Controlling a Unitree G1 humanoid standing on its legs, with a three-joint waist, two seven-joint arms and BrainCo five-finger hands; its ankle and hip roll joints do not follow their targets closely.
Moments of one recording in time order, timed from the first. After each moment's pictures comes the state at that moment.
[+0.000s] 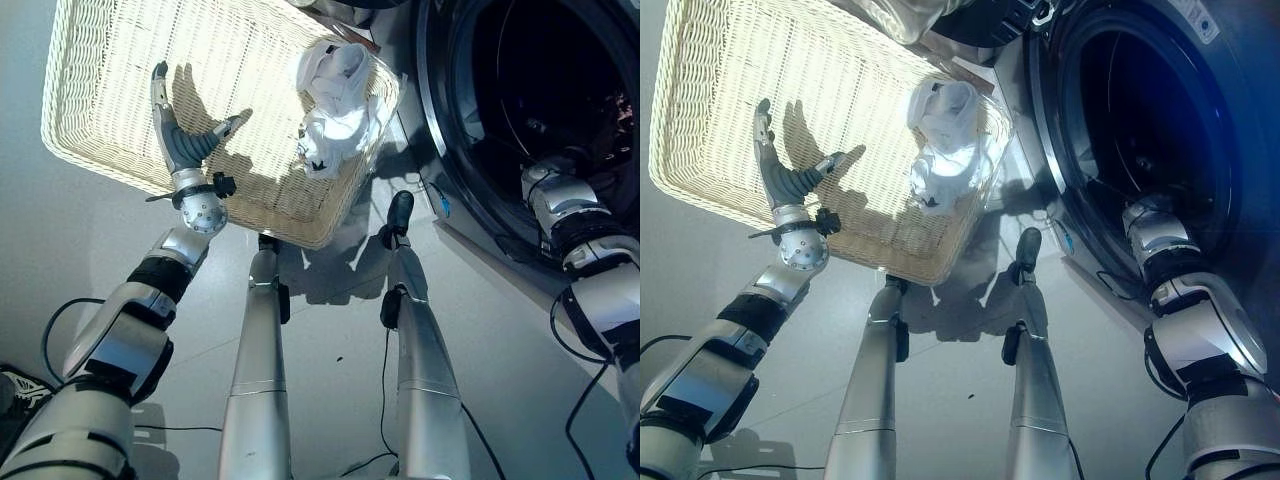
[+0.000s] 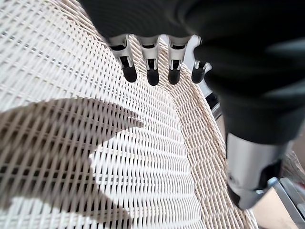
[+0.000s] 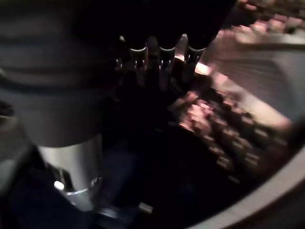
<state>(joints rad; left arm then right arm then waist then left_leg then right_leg) -0.98 0.63 -0.51 0.79 -0.21 -0.46 0.87 -1.26 -0.74 0.49 0.99 0.34 0.14 -0.87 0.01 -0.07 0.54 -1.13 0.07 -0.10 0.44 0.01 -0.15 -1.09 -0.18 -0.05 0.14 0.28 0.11</state>
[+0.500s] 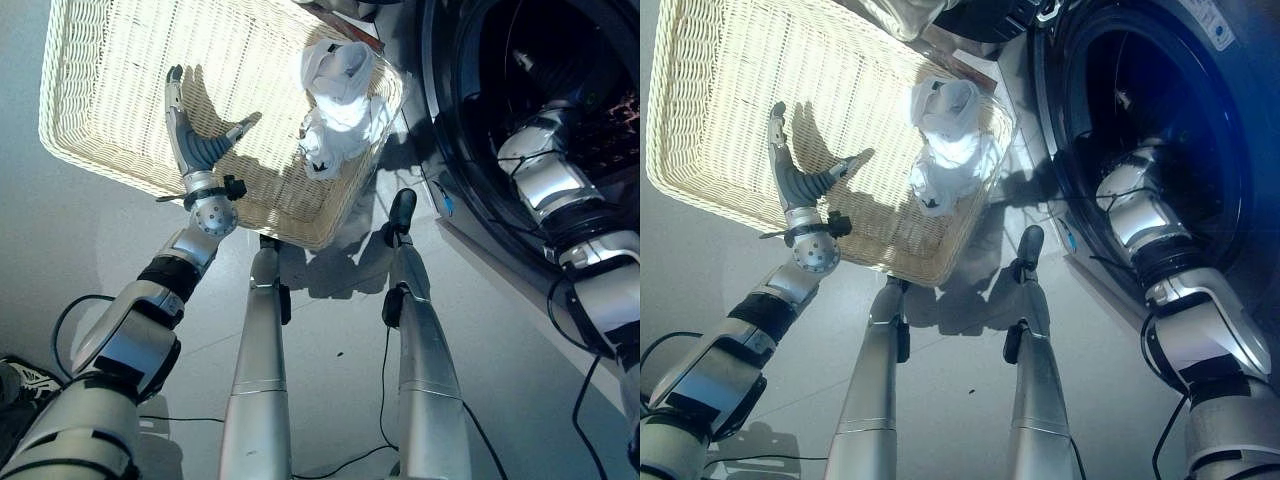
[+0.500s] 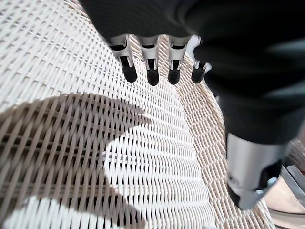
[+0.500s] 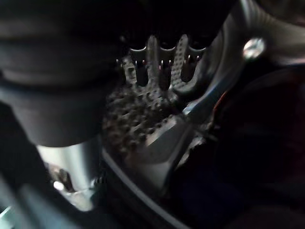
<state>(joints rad) -0.96 0.56 -0.50 0.81 -0.17 -0.47 0.92 -1.14 -0.70 0.47 0.67 -0.08 0.03 -1.06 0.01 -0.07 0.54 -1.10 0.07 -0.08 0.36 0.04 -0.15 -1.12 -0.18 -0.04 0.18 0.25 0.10</state>
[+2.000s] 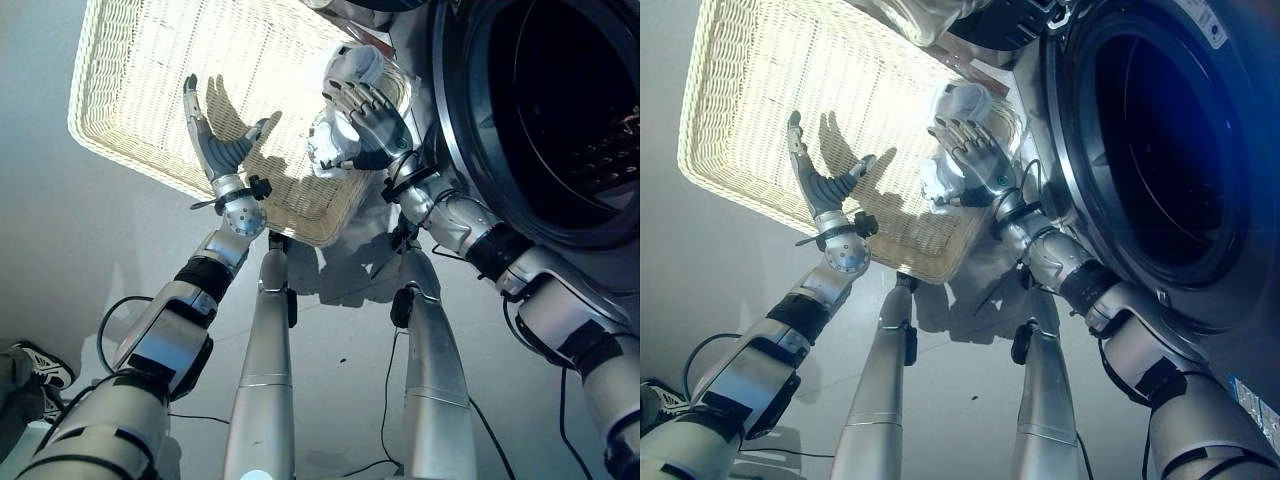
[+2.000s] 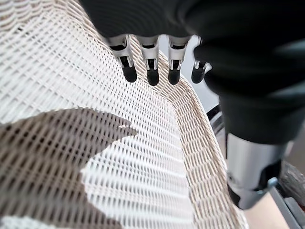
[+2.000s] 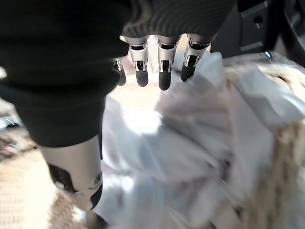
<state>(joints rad) -1.02 0.43 -0.46 0.86 -0.13 -0.45 0.97 -1.23 -0.48 0.85 0.74 -0.46 -0.08 -0.57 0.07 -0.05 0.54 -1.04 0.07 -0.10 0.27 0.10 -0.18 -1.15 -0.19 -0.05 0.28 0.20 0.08</state>
